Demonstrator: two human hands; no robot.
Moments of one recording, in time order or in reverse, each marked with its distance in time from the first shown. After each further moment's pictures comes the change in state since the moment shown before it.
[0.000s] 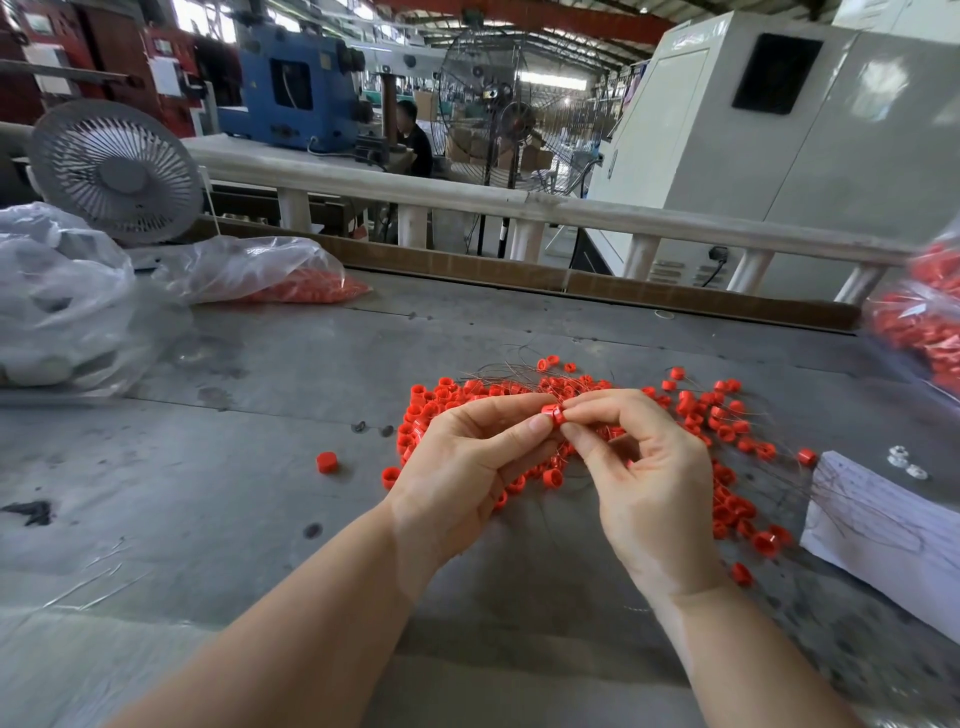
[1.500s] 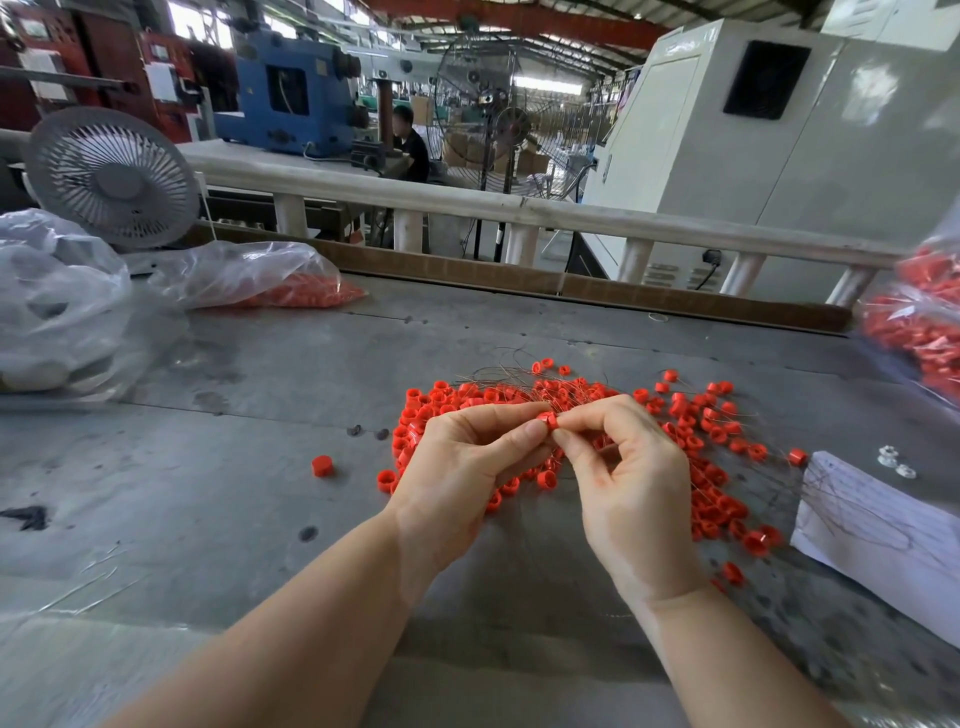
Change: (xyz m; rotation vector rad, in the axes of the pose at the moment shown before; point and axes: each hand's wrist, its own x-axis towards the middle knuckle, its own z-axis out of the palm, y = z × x) left_hand 0.000 -0.006 0.001 0.140 0.050 0.074; right_hand -0.004 0.003 0.004 -0.143 0.029 -0.051
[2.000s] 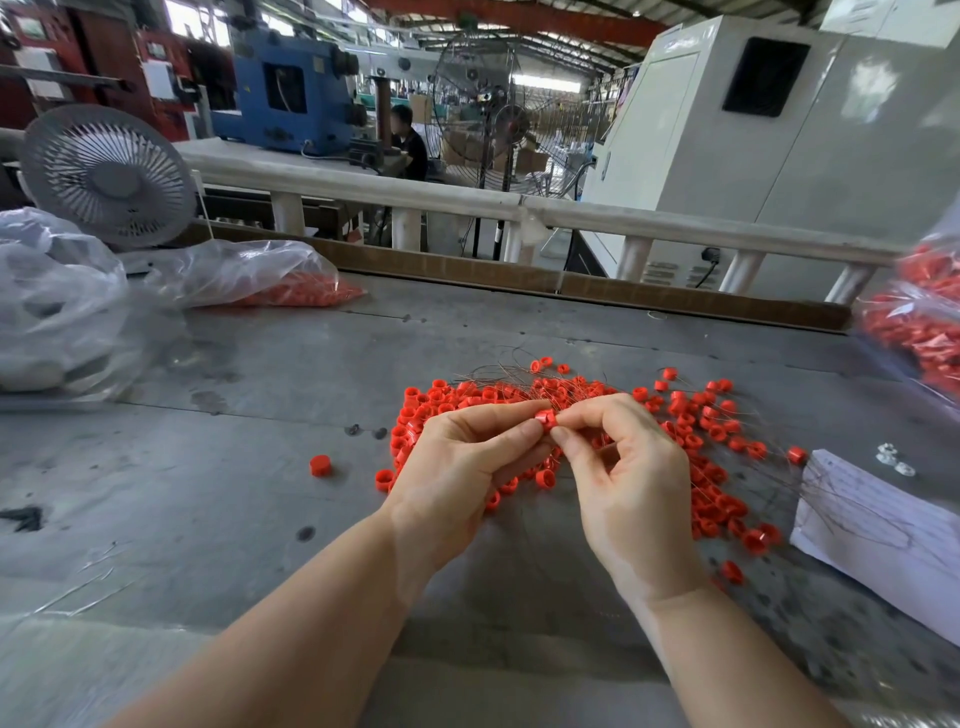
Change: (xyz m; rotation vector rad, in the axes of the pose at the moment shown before) left_hand -0.002 0.004 0.003 -0.046 0.000 -0.037; right_hand 0.000 0.001 0.000 -0.040 0.007 -0.009
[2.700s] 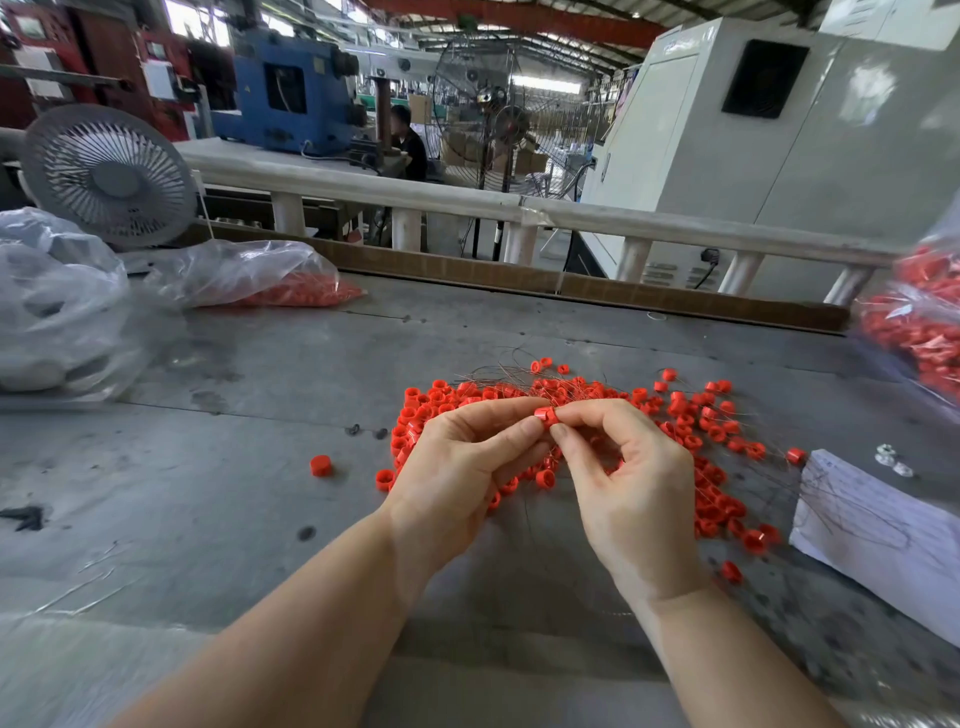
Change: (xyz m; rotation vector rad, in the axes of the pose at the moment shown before) left_hand 0.001 -0.001 -0.003 -0.034 -0.026 -0.004; right_hand -0.001 -0.002 -0.001 0.053 0.019 -0.015
